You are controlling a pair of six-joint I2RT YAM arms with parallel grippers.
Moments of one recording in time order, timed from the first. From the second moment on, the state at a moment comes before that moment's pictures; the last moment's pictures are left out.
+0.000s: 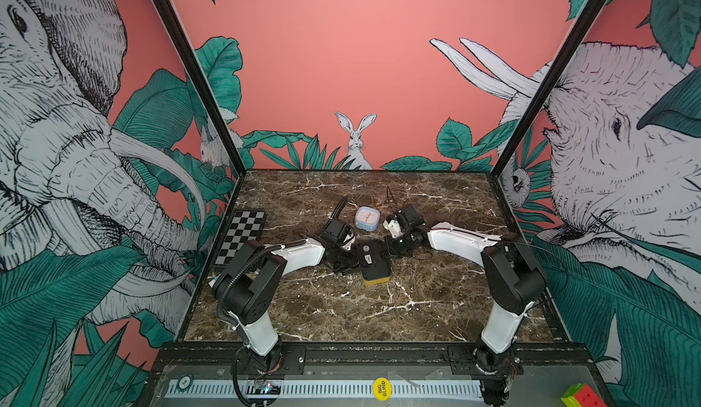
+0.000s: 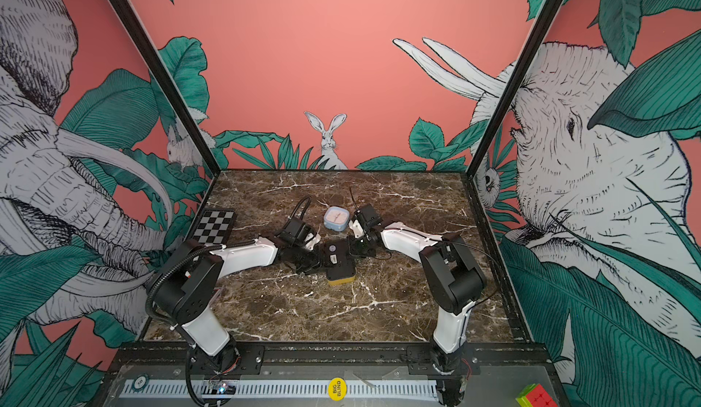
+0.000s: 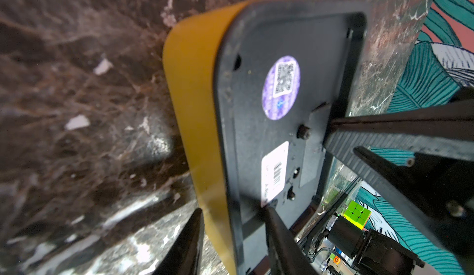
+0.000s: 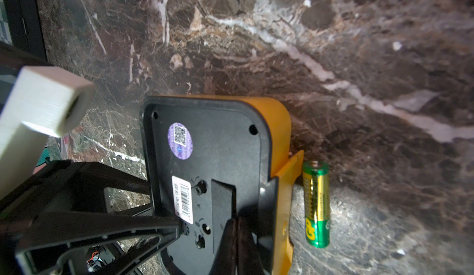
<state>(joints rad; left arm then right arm) -0.62 1.70 0.90 -0.28 0.52 -0.78 0.58 1.81 1.14 -0.46 -0.42 0.48</state>
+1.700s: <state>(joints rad) -0.62 1.70 0.90 -0.27 0.51 -0.79 0.61 1.84 1.19 -0.55 -0.30 0.35</state>
